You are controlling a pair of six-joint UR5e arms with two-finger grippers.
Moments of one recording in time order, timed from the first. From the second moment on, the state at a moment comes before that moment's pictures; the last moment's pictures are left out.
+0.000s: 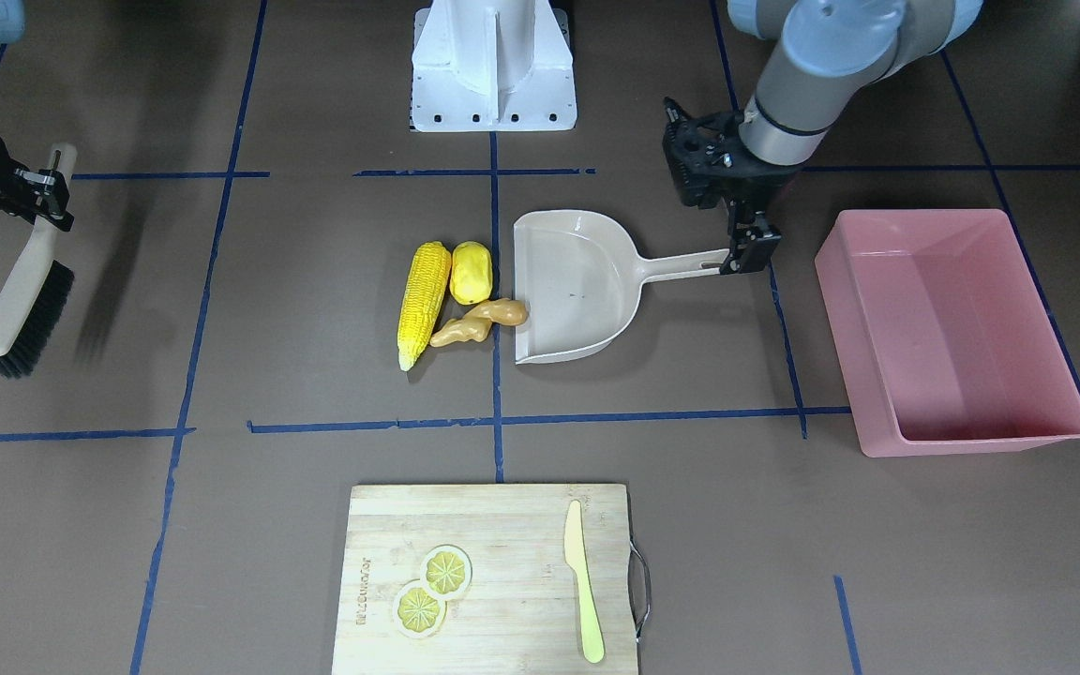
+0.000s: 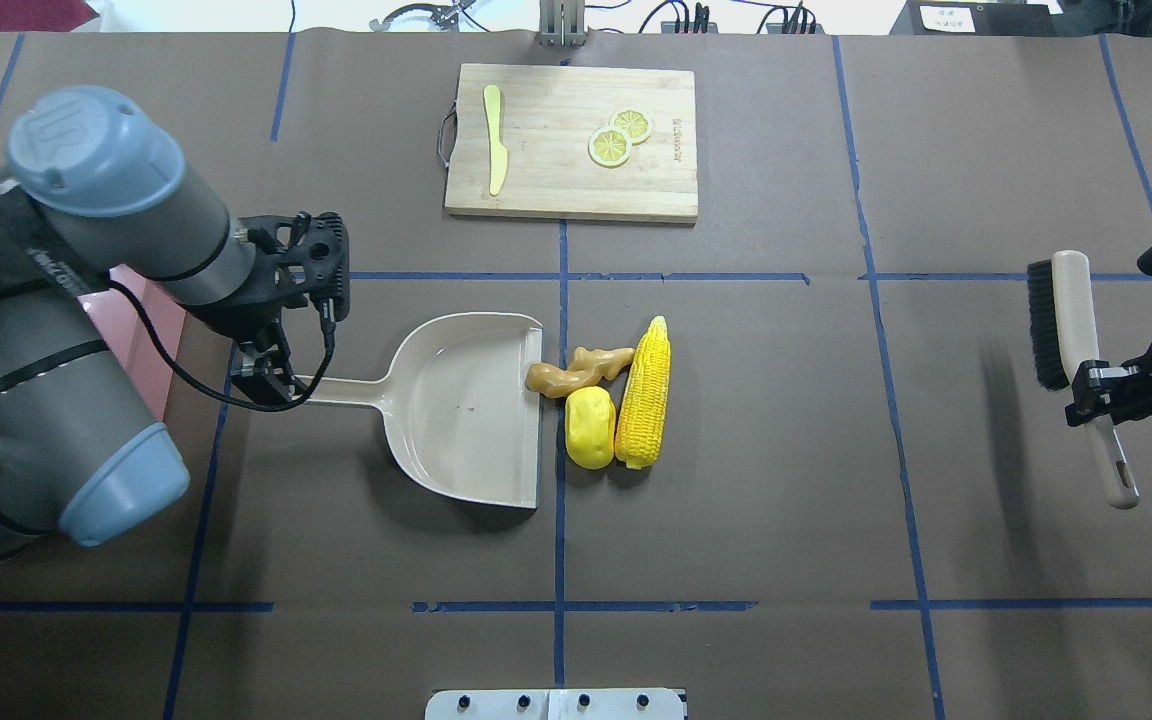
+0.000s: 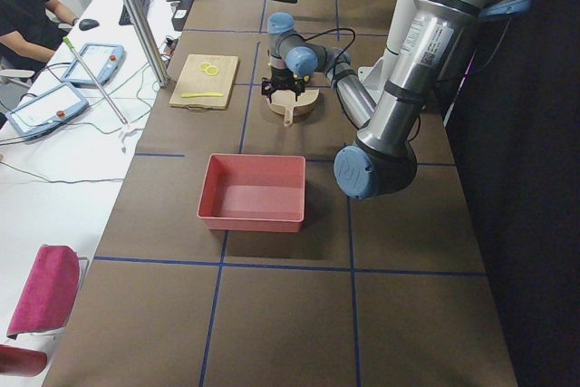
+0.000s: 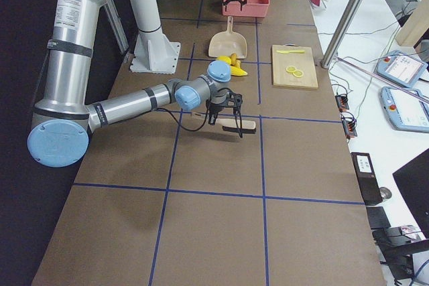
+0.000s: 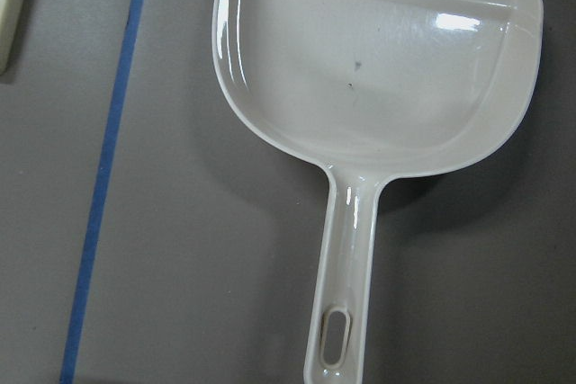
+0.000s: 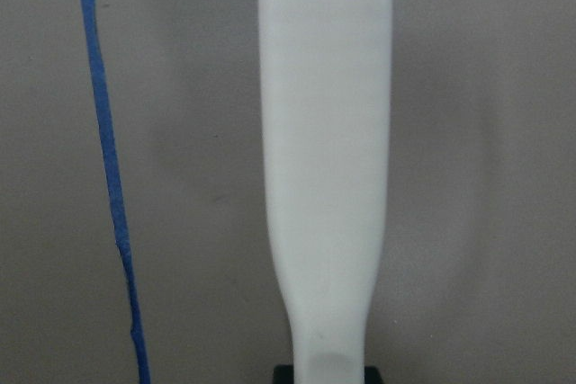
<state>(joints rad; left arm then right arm) -0.72 -2.02 -1.93 -1.45 -2.06 0.42 0.98 -1.76 2.04 -1.35 2.28 0.88</state>
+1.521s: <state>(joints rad) -0.59 -2.04 -1.80 -1.45 -1.89 0.43 1.00 -1.65 2.13 -1.57 2.29 0.88</state>
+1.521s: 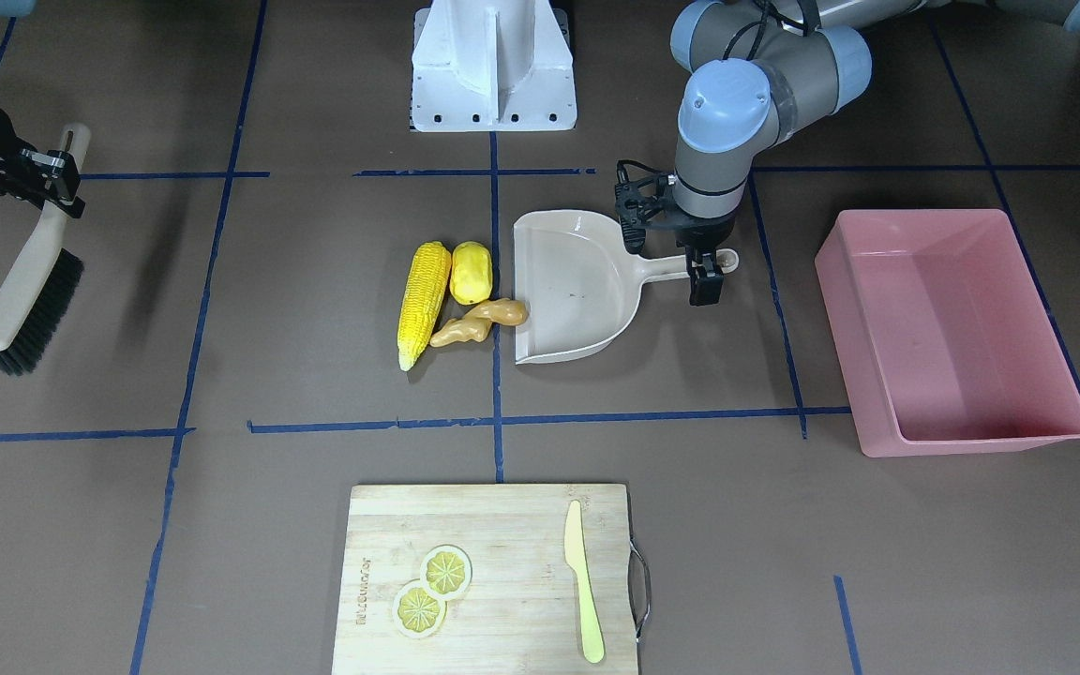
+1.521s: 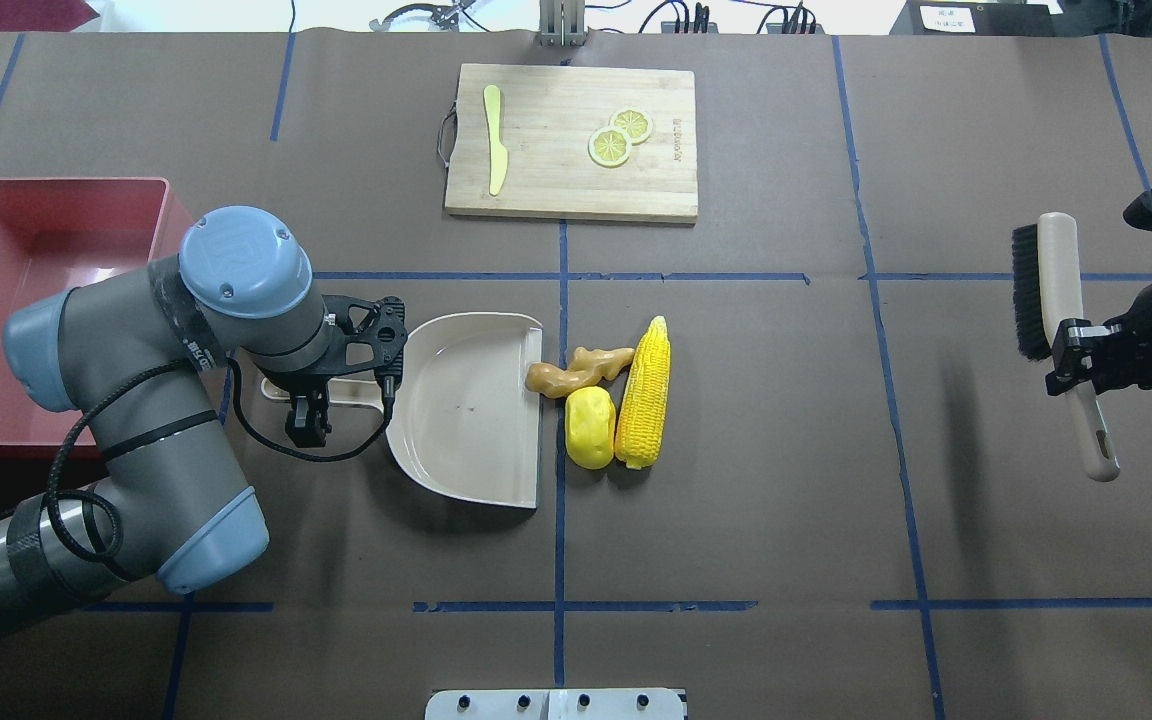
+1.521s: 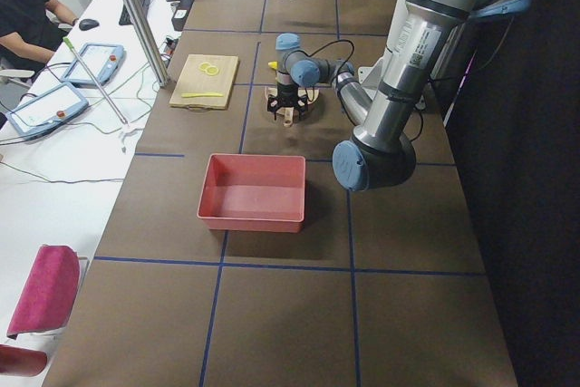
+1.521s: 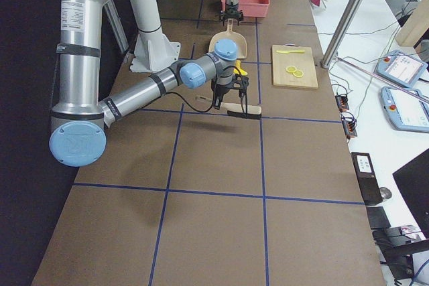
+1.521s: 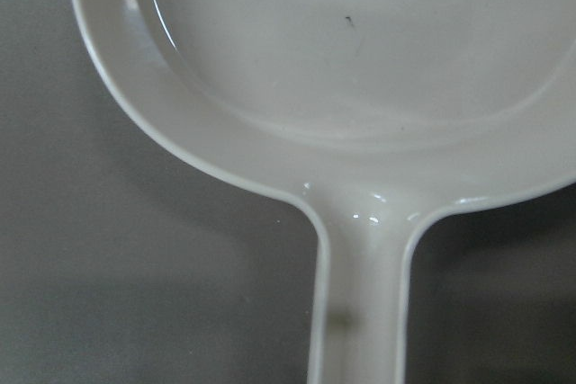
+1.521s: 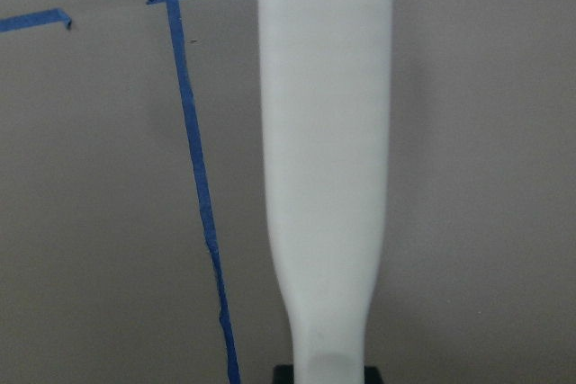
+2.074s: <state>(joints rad) -0.56 -2.07 -1.76 -1.44 -1.88 0.43 0.99 -1.64 2.13 -1.58 2.29 0.88</state>
